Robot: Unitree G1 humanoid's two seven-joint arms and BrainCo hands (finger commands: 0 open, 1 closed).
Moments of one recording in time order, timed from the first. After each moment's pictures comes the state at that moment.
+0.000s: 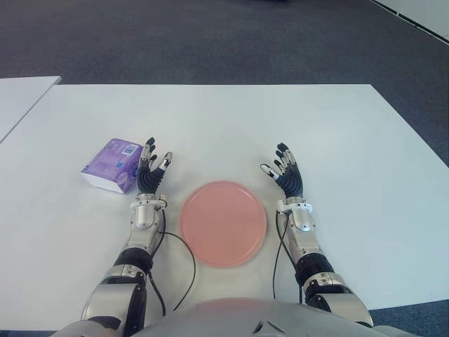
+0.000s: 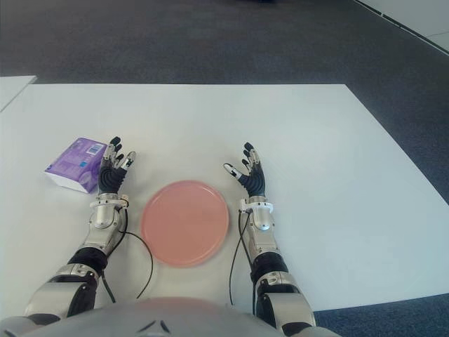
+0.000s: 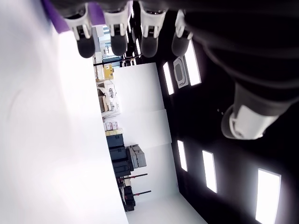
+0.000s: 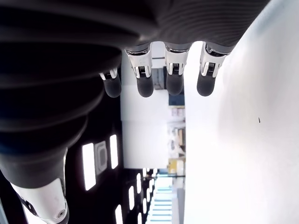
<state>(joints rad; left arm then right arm) -0.22 0.12 0.10 0.90 0.08 -0.74 0.24 -0.21 0.00 -0.06 0.75 -0.01 -0.60 -0.03</state>
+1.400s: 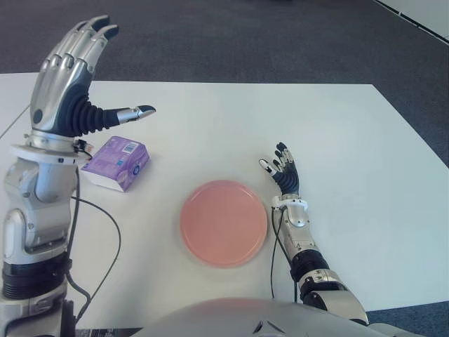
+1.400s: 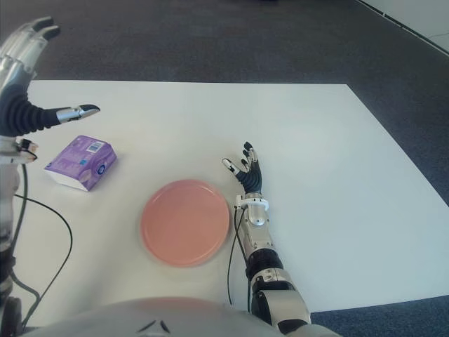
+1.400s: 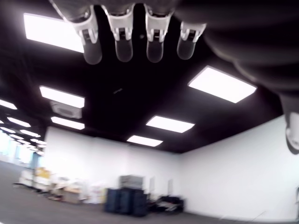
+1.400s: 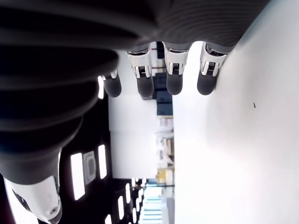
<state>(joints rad) -0.11 0.61 0.29 -0.49 0.76 0.02 -0.16 -0.23 0.04 -0.05 0.74 -0.02 -0.51 -0.11</state>
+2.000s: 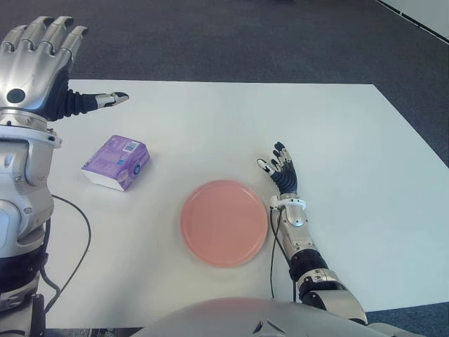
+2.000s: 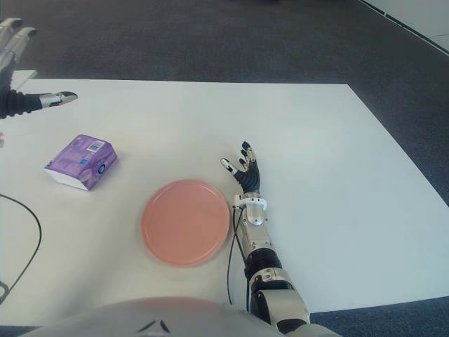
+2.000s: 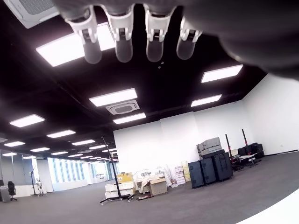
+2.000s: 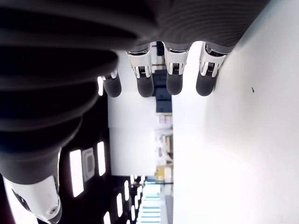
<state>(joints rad) -0.14 0.74 0.24 -0.50 1.10 0.17 -0.27 -0.24 0.04 -0.04 0.74 -0.03 -0.51 -0.11</state>
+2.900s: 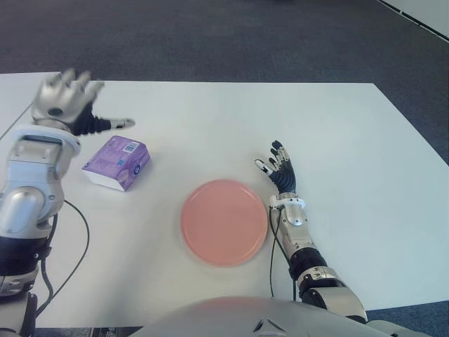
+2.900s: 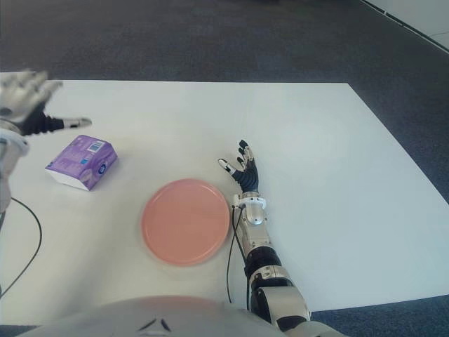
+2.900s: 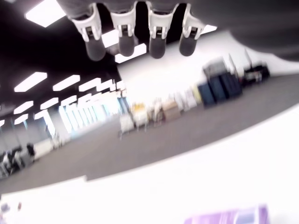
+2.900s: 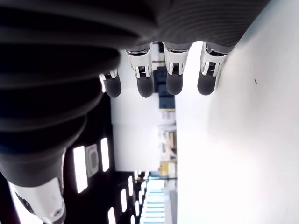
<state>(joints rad) -0.16 0.82 -0.02 -0.12 1.28 0.17 -0.50 -0.27 0.03 -0.05 0.81 -0.03 -0.57 -0.06</state>
